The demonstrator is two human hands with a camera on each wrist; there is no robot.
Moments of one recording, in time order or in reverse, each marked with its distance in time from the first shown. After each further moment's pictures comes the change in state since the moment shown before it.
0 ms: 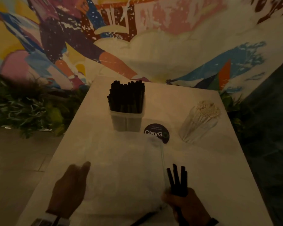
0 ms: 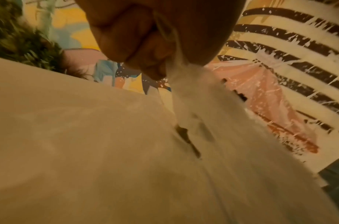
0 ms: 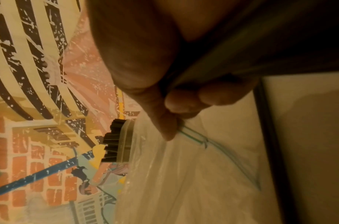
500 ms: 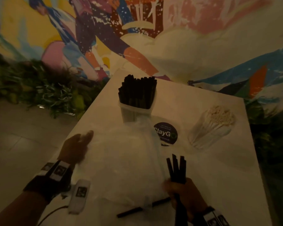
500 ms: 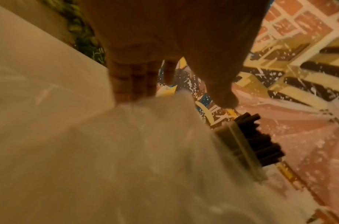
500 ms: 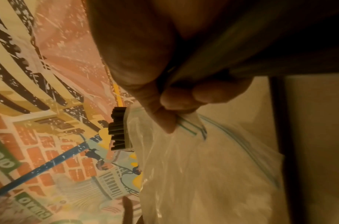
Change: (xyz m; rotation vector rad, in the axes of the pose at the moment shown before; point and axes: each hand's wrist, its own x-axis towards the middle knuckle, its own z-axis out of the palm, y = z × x) left_hand 0.033 0.030 -0.006 -0.321 0.041 -0.305; right_hand 0.014 -0.037 -0.019 -0.161 -0.148 0.078
